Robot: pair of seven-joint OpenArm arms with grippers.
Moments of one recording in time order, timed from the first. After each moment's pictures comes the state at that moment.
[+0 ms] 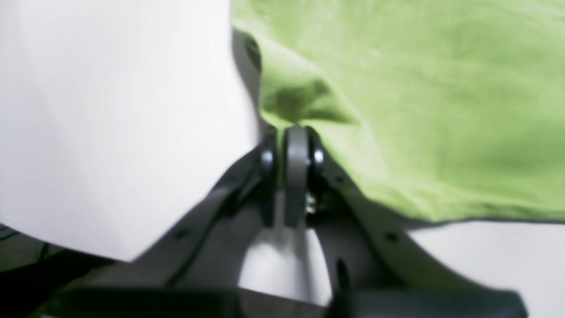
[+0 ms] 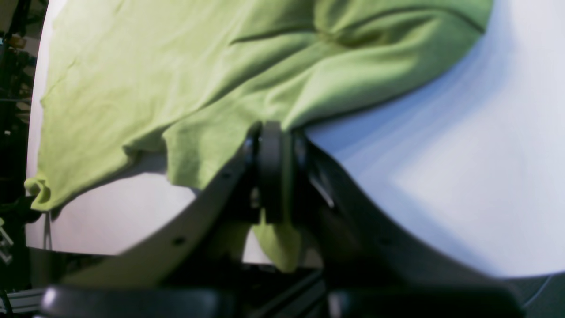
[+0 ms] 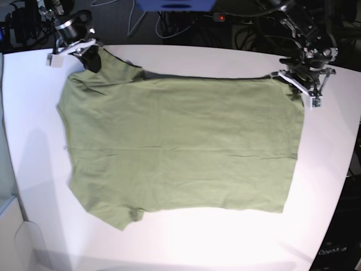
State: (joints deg) left arm 9.5 9.6 -48.7 95.8 10.8 -39.5 40.1; right arm -39.8 18.2 2.9 89.5 53.1 15.8 -5.5
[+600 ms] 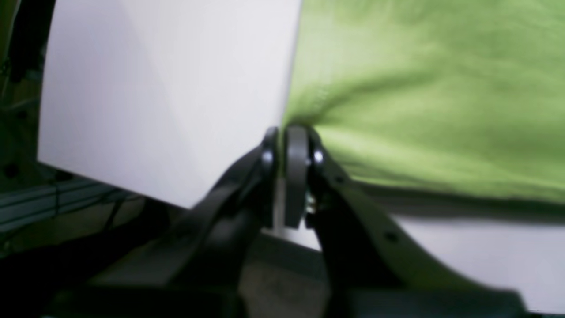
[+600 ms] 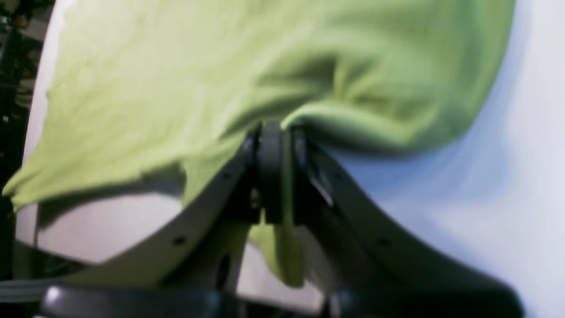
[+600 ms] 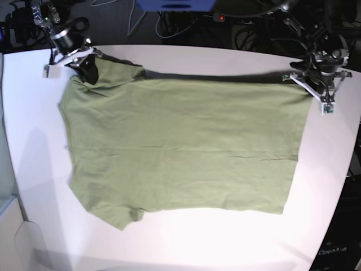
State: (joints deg) left arm 8.4 9.7 -48.6 107.3 11.9 -39.5 49.8; right arm -37.2 20.0 3.2 92.6 50.7 15.6 -6.2
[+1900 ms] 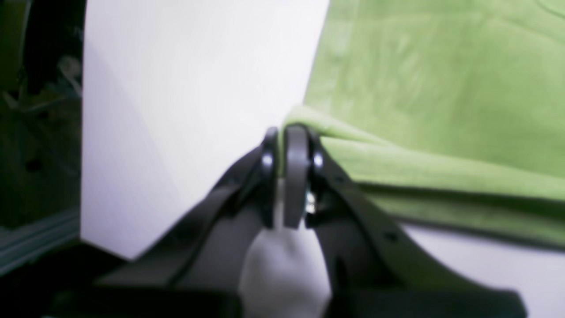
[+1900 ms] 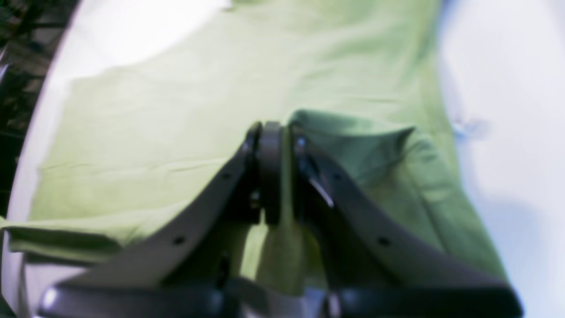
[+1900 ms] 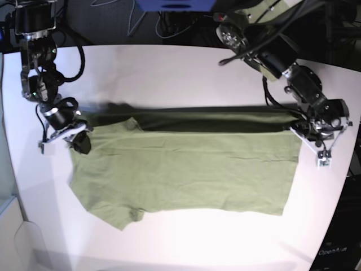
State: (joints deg) left arm -17.4 9.7 -49.0 94.0 31.9 -39.5 56.8; right arm -7.2 22.1 3.2 83.3 49.9 10.6 -22.5
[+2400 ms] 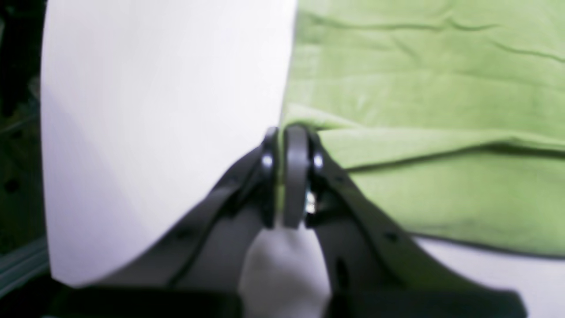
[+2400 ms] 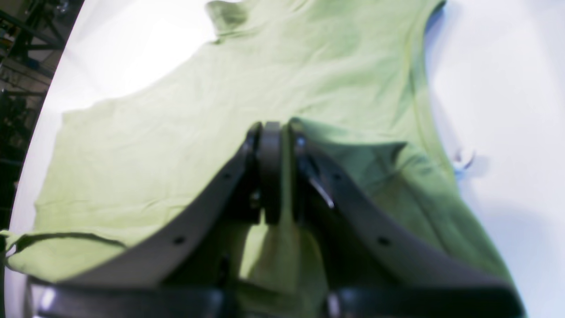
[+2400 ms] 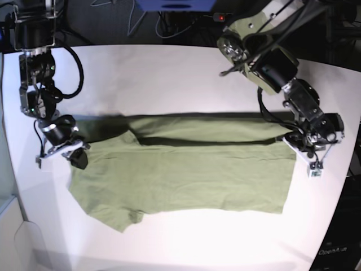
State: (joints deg) left arm -21.7 9.7 -49.0 87.3 32.8 -39.5 56.3; right arm -0.3 22.1 2.8 77.6 49.9 10.6 -22.5
